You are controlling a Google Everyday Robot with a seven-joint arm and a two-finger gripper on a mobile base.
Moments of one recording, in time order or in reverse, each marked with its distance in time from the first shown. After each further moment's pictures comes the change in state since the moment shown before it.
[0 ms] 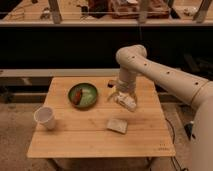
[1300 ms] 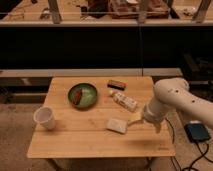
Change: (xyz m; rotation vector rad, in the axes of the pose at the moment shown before) arm -0.134 0.065 0.043 0.121 0.008 0.050
